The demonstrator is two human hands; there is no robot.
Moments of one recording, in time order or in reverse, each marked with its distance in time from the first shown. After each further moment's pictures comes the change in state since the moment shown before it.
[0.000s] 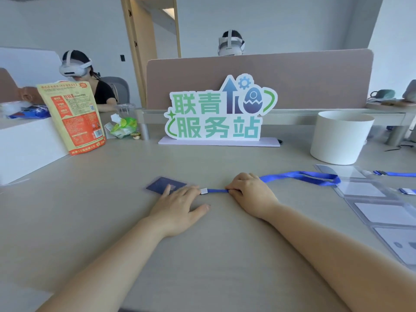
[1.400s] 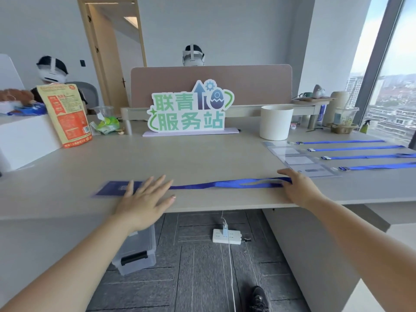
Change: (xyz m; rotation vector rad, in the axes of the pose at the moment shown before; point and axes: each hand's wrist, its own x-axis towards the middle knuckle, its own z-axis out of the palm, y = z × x) left_hand -0.168 -0.011 -0.022 0.118 -0.064 0.057; right_hand -0.239 0.002 -0.079 0.051 0.155 0.606
